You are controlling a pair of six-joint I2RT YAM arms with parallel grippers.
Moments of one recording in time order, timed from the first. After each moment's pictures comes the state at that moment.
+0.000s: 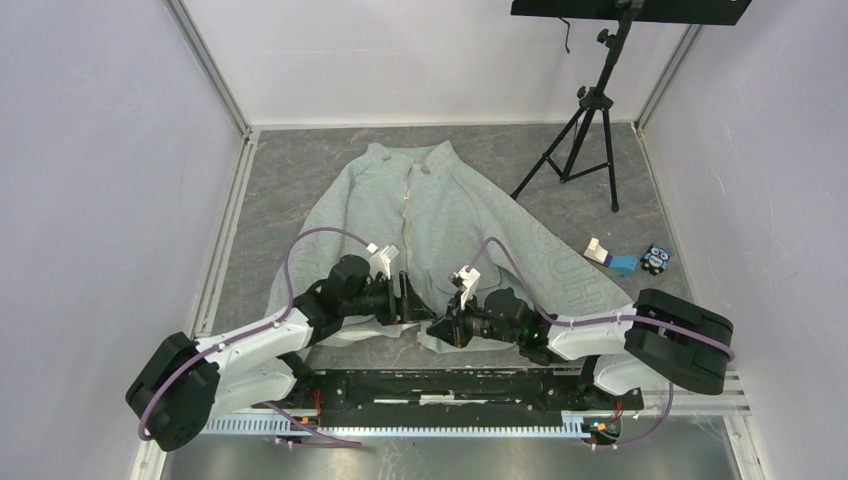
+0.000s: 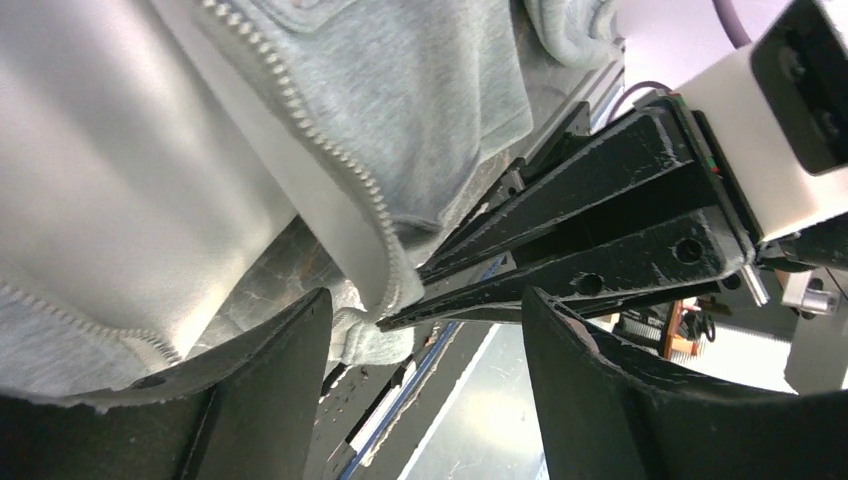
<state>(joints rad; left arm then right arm) -0.72 1.04 0.35 0.13 0.49 -0.88 1.11 1.37 0.29 0.75 -0.13 0.52</state>
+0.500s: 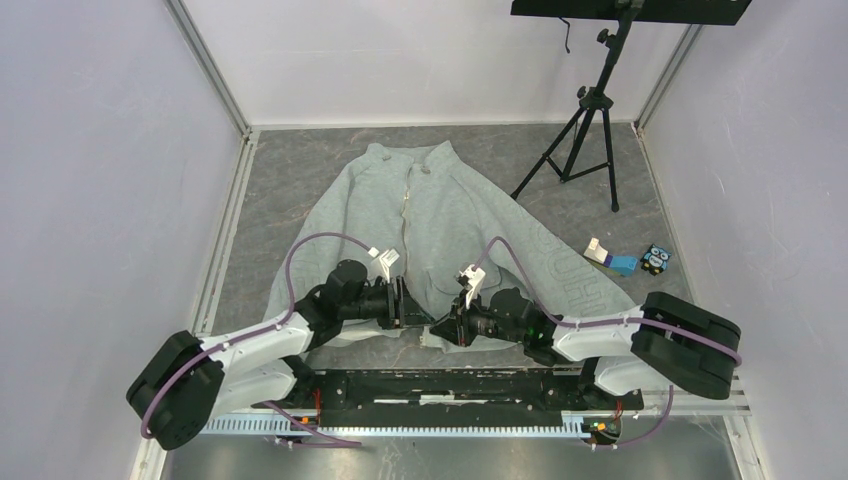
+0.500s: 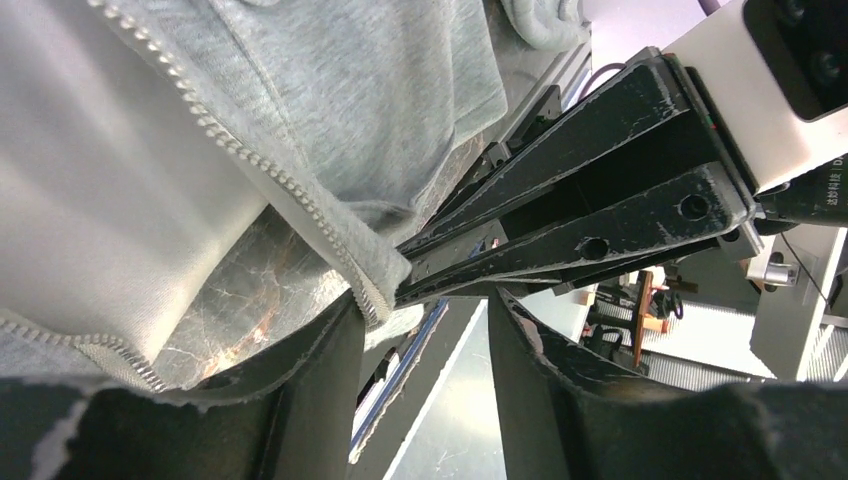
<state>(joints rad) -0.72 1.06 0.29 0.27 0.56 -0.92 1.08 1.34 0.26 0.76 -0.15 0.52</state>
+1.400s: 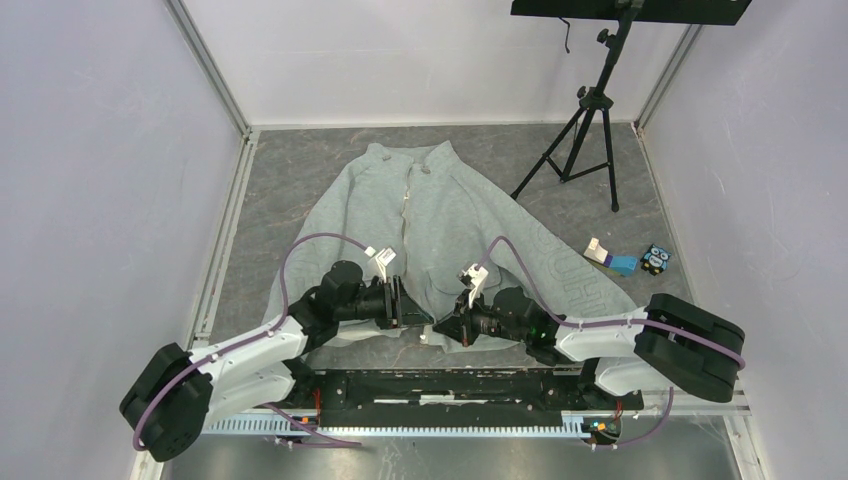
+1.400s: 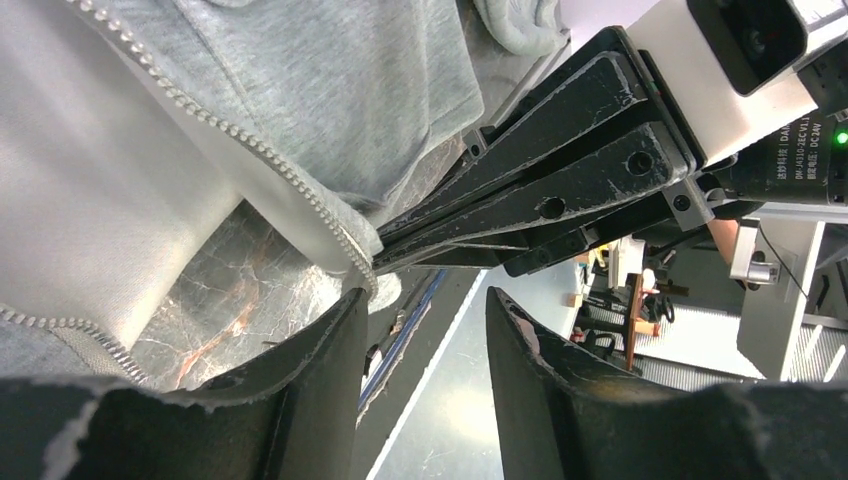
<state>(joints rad) -0.72 0.97 0.28 0.23 0.56 -0.95 1.06 1.32 0.25 0.75 -0.16 0.51</state>
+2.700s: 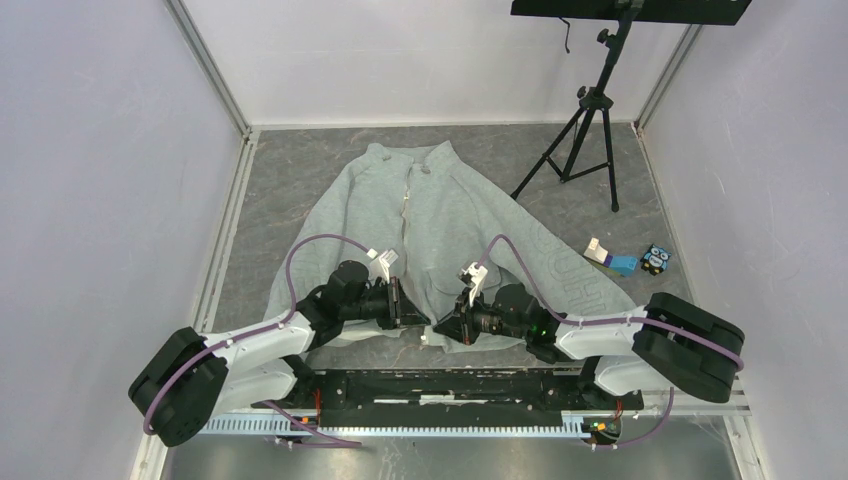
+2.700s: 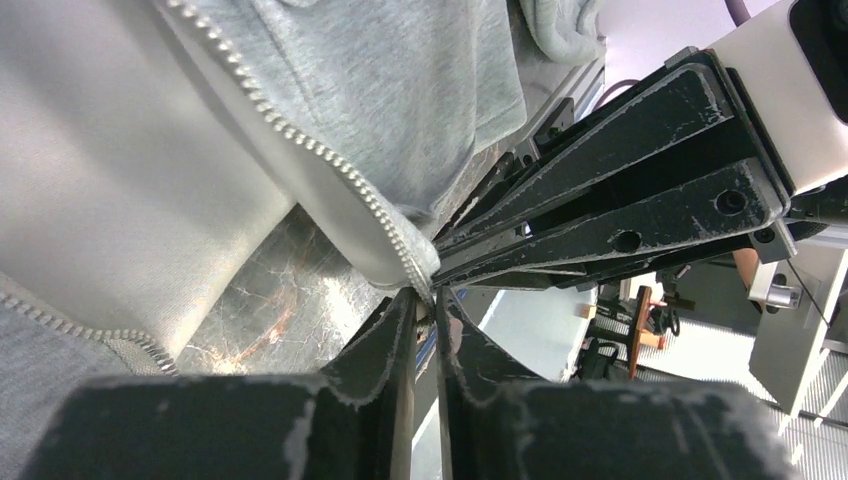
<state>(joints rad) -0.72 1.07 0.28 0.27 0.53 -0.94 1.03 1.32 0.25 0.76 -0.24 0.50</state>
